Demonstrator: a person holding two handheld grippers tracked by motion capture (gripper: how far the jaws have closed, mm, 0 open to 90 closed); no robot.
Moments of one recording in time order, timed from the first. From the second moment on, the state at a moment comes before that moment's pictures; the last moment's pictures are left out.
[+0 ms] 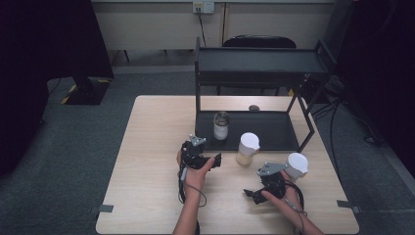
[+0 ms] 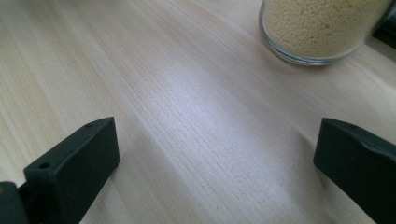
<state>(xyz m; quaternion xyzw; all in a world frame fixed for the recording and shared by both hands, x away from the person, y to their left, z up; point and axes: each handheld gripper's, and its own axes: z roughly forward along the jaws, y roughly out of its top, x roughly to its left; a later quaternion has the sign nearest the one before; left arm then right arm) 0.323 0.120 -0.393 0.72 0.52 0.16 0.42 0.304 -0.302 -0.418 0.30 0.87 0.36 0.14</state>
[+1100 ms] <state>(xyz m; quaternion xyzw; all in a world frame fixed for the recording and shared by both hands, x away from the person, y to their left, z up) 0.303 0.136 -0.395 0.72 0.52 0.17 0.42 0.304 -0.302 -0.418 0.30 0.87 0.36 0.14</state>
